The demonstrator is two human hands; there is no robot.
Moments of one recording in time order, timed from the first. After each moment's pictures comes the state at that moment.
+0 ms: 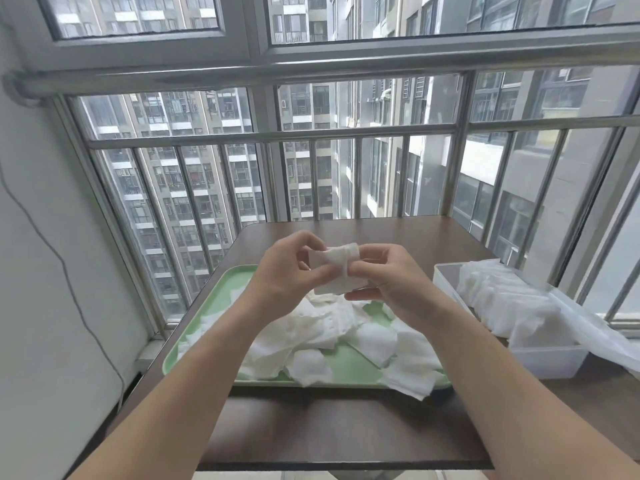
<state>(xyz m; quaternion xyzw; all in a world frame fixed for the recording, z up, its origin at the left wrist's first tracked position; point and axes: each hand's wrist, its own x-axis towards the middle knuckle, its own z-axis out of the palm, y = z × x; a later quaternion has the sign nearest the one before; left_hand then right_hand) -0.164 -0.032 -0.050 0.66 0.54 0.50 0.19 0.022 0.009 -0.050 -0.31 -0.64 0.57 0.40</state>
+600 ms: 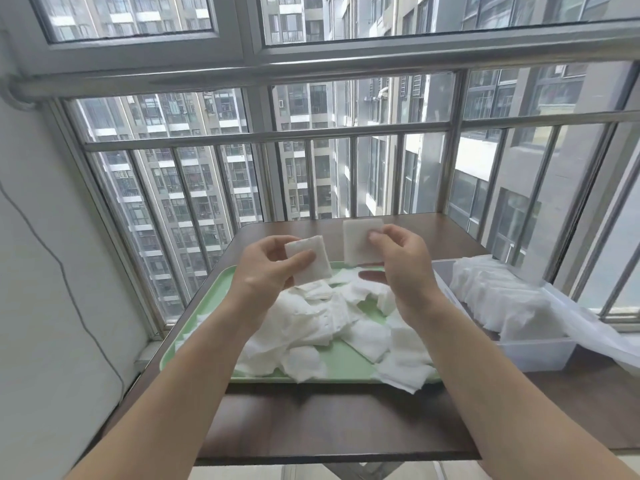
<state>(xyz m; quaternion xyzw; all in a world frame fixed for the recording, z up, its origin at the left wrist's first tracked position) -0.166 -0.043 -0.050 0.46 0.51 0.63 0.36 0.024 0.002 -0.043 -0.37 -0.54 0.52 0.55</state>
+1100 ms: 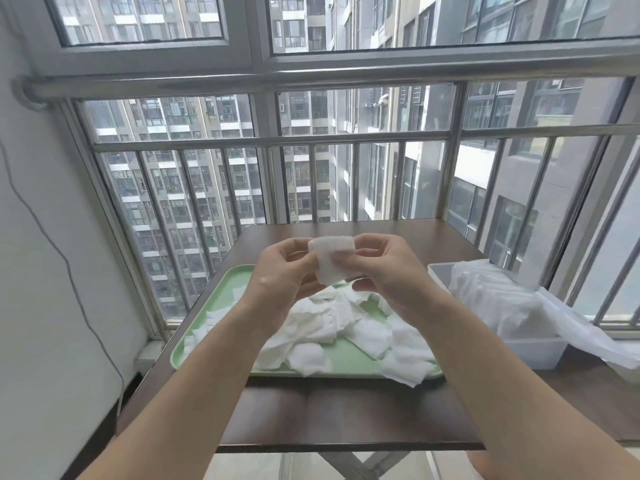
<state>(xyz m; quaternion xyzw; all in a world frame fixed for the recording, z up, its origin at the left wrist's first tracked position) -0.145 -0.062 -0.038 0.45 0.46 0.63 0.44 0.022 -0.016 -0.028 -0.33 -0.64 0.55 0.42</state>
